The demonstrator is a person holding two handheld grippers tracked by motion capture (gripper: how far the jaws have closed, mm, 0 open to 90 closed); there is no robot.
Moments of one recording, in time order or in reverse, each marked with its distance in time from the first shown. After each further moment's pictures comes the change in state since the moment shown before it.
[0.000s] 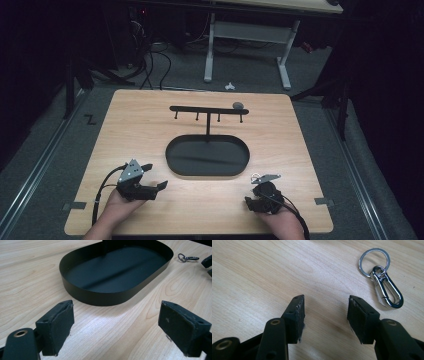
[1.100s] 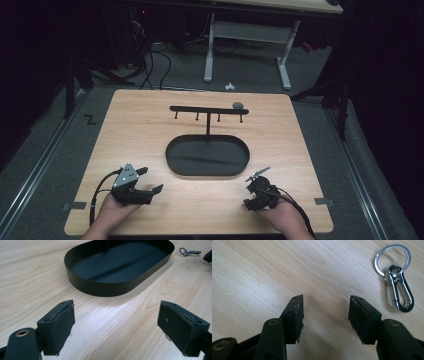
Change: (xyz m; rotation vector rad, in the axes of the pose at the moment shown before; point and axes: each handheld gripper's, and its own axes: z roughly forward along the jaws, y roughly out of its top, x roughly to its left) left arm 0.001 -0.009 -0.013 0.004 0.022 0.006; right arm 0.001 0.021 0.002 0.195 0.029 -0.093
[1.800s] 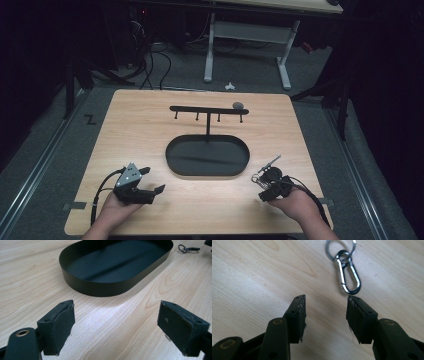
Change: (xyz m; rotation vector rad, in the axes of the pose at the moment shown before) left arm -0.001 0.001 0.005 0.021 -0.018 0.016; right arm -0.042 0.008 -0.017 0.107 -0.041 0.004
